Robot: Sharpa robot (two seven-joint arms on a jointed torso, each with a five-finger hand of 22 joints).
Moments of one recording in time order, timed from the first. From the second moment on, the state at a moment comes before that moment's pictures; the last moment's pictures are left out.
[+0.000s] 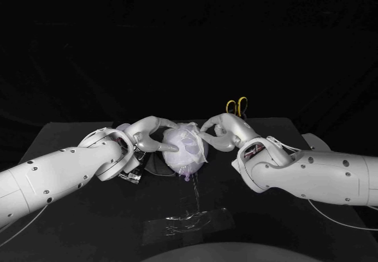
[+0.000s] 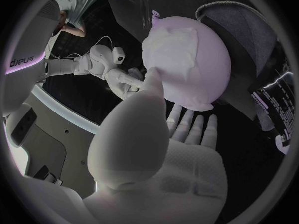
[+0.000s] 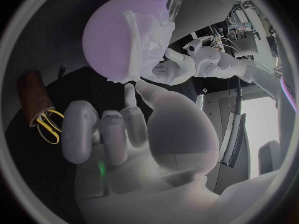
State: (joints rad) left arm 1.19 -0.66 -0.09 1.37 -1.03 -0.21 0.16; left_hand 1.61 -0.16 -0.06 0.30 0.05 0.55 0.17 0.18 0.20 0.47 0.20 0.05 0.05 0.24 0.20 0.12 0.07 0.10 0.25 0.29 0.06 0.09; right arm 1.14 -0.91 -0.16 1.77 -1.37 -0.86 -0.33; right_hand 1.20 -0.15 0.48 0.11 0.05 0.98 0.11 0.33 0.40 1.46 0.02 1.41 1.31 1.47 -0.04 1.57 1.31 0.05 1.46 0.05 1.32 1.31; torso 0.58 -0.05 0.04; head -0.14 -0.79
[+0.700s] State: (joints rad) left arm 1.19 -0.66 -0.09 1.37 -1.02 -0.21 0.16; left_hand 1.61 -0.16 -0.06 0.30 0.05 0.55 0.17 0.18 0.20 0.47 0.20 0.05 0.05 0.24 0.20 0.12 0.07 0.10 0.25 0.29 0.06 0.09; right arm 1.14 -0.85 -0.16 1.72 -1.43 -0.87 -0.34; right_hand 1.17 -0.17 0.43 0.16 0.05 0.97 0.11 0.31 0.39 1.47 0.03 1.39 1.31 1.47 -0.03 1.57 1.31 0.05 1.47 0.07 1.30 1.31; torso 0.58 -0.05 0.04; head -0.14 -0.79
